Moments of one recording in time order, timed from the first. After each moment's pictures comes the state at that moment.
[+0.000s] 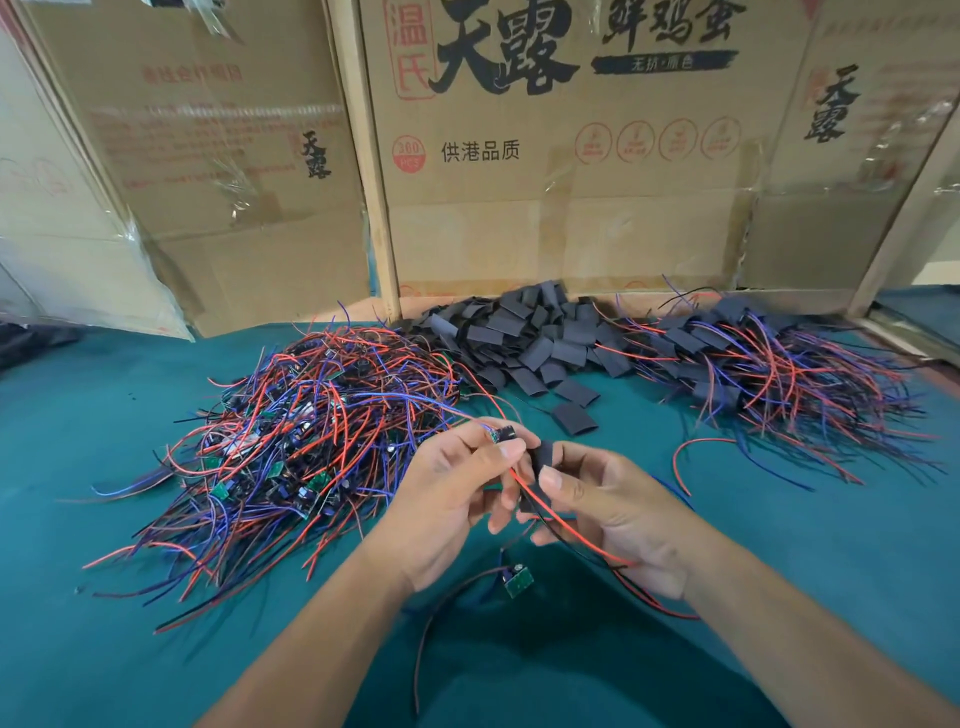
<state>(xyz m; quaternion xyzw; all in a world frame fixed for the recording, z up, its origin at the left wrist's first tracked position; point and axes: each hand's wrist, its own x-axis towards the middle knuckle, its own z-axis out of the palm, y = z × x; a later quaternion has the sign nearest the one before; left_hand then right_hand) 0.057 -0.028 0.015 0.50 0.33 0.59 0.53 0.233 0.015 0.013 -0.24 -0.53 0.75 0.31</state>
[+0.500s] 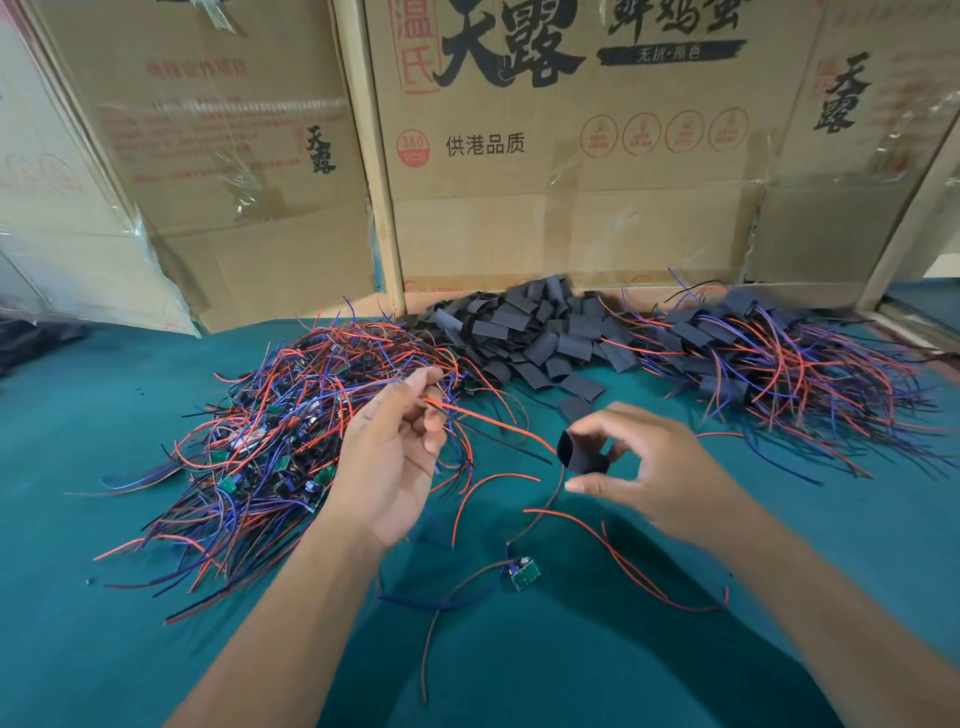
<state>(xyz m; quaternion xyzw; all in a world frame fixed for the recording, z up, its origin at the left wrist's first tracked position) 0.023 -0.015 0.032 0.29 0.32 0.74 0.52 0.268 0.056 0.007 -0.32 -0.87 0.21 0.32</state>
